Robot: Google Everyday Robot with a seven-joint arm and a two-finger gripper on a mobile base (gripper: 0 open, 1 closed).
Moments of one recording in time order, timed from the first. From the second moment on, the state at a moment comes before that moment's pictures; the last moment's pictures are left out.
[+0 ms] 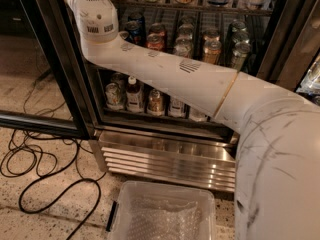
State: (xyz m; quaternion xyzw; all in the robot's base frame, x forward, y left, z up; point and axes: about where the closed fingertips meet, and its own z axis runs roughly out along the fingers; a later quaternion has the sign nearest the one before) arm 0.801 0.190 1.069 -0.22 0.60 -0.02 0.77
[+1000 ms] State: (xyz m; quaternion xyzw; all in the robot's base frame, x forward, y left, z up) arm 0.817 0.187 1.072 -0.21 0.58 -0.03 0.78
